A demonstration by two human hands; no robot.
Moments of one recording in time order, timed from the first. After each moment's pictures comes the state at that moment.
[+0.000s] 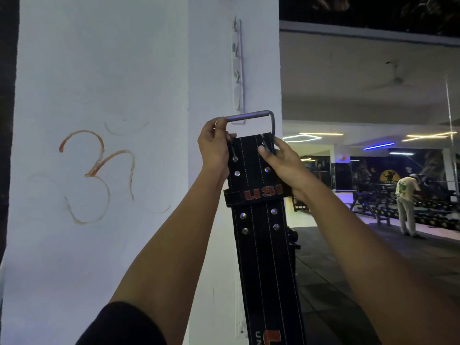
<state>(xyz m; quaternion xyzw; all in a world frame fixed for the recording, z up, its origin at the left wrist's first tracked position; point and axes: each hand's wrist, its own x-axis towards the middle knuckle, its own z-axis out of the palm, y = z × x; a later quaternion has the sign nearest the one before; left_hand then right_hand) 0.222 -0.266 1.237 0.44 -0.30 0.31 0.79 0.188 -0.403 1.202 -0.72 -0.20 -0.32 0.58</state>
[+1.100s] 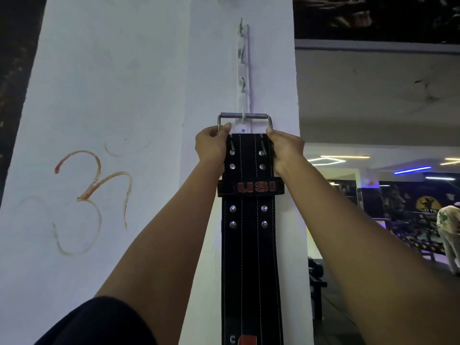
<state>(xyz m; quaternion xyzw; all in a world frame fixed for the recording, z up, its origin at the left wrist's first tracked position) 0.330 -0.273 1.300 0.54 -0.20 0.38 0.73 0.306 -0.399 1.298 -0.53 -0.14 -0.33 0.77</state>
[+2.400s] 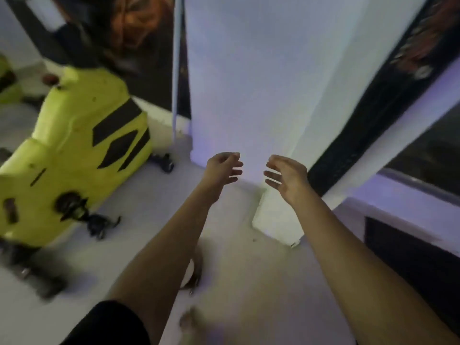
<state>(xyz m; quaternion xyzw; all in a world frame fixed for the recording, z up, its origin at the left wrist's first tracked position) -0.002 -0.070 0.738 0.62 0.23 0.06 0.74 0.058 -0.213 0.760 -0.68 0.11 0.20 0.70</state>
